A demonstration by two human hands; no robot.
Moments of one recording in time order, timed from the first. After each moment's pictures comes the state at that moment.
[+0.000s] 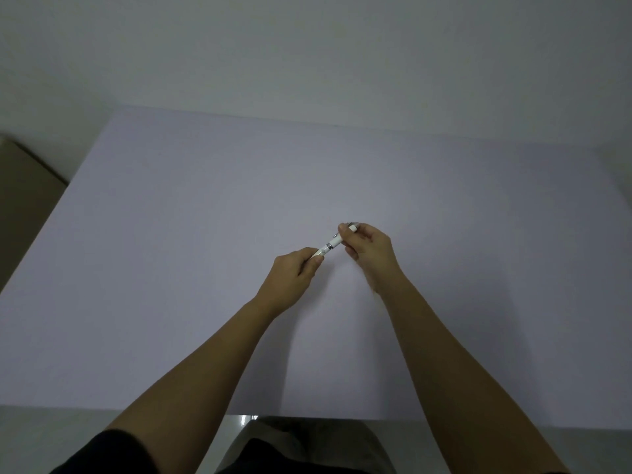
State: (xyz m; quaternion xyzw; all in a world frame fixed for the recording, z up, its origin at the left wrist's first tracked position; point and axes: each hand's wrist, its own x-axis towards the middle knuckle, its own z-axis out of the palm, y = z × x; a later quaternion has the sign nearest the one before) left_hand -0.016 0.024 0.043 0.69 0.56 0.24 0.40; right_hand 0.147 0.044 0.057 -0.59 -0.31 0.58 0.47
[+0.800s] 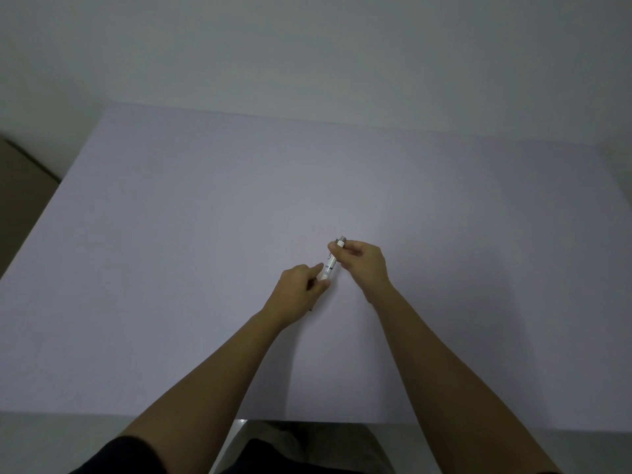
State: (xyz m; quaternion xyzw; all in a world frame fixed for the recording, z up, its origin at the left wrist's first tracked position) left_hand 0.002 0.018 0.021 0.71 0.55 0.17 0.39; right_hand 0.152 0.041 0.024 -0.67 -0.37 0.52 0.38
